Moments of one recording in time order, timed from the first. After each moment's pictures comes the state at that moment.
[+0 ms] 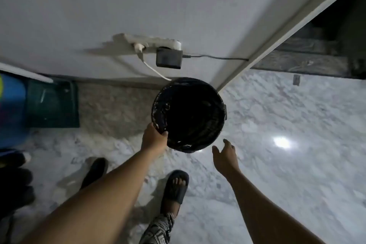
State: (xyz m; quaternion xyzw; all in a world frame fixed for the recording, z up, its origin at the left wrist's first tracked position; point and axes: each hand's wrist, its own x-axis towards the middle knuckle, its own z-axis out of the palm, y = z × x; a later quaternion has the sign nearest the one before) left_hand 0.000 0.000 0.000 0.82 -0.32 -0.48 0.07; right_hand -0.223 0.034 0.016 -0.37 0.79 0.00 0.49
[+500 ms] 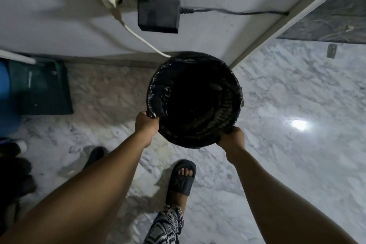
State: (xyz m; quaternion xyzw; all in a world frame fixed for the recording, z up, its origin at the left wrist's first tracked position) left_hand 0.020 -0.012 -0.135 0.85 -0.11 -0.50 0.10; right_hand -0.228 0.014 -0.146 -0.13 0.82 -0.11 0.55
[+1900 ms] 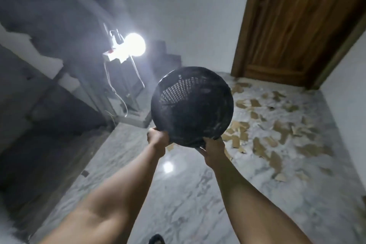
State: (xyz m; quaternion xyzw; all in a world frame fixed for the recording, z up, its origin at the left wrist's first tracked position) left_hand -0.803 0.489 0.504 0.43 -0.54 -0.72 0.09; right_hand -0.827 0.666 0.483 0.21 0.50 -0.81 0.21
